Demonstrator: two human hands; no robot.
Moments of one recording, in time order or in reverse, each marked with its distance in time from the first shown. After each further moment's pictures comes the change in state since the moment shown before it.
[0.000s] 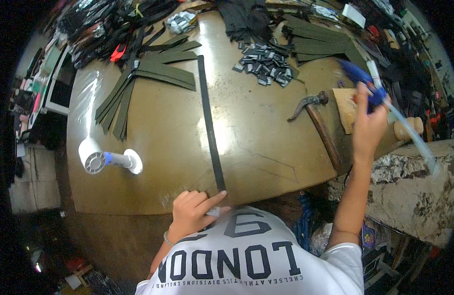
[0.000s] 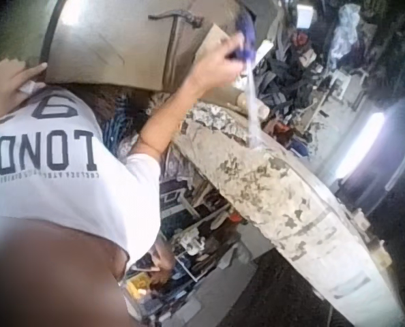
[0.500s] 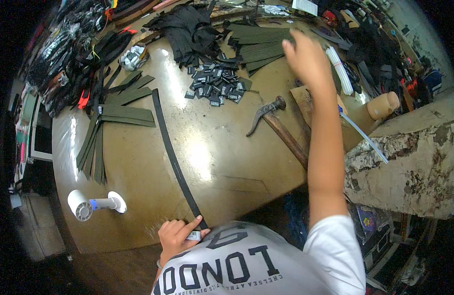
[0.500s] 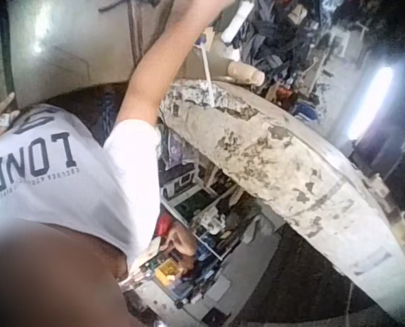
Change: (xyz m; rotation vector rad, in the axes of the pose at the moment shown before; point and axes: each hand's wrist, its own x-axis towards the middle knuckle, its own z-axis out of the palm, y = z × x) left_hand 0.001 -0.002 0.002 -0.007 -0.030 0.003; right_hand 0.105 -0.022 0.053 -0.420 -0.240 -0.185
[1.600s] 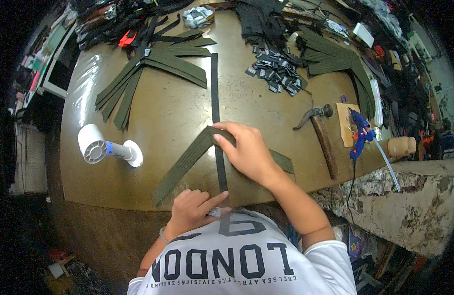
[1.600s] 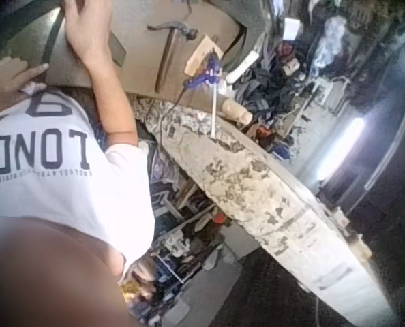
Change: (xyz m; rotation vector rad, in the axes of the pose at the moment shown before) left_hand -0.010 -0.008 0.007 -0.053 0.061 0.045; right_hand -0.184 -0.172 0.045 0.792 -0.604 -0.302
